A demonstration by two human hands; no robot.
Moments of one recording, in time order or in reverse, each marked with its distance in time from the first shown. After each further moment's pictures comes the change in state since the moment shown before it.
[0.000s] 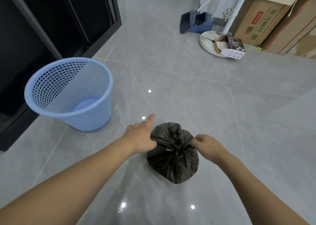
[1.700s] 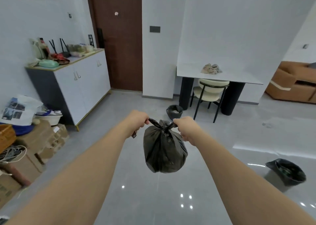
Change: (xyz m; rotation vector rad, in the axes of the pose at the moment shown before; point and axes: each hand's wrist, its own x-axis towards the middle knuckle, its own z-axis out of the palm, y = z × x) left_hand -0.490 0.961 -0.487 -0.078 -0.677 0.869; right_hand -0.821 -0.002 -0.728 1.155 1.308 0.797
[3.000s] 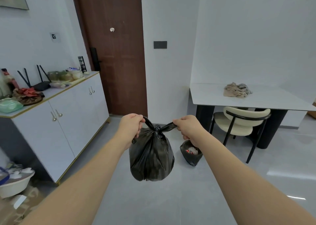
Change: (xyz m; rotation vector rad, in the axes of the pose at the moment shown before) left_hand 0.608 0.163 -0.094 -0.420 0.175 0.266; right_hand 0.621 -0.205 0.038 0.086 0.006 -0.124
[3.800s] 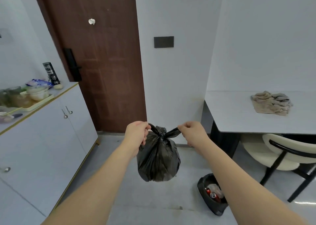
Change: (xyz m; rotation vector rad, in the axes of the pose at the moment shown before) left_hand 0.571 -0.028 0.043 -0.062 -0.043 -0.157; right_hand 0.542 -0.068 0.090 -0.111 0.121 -0.031
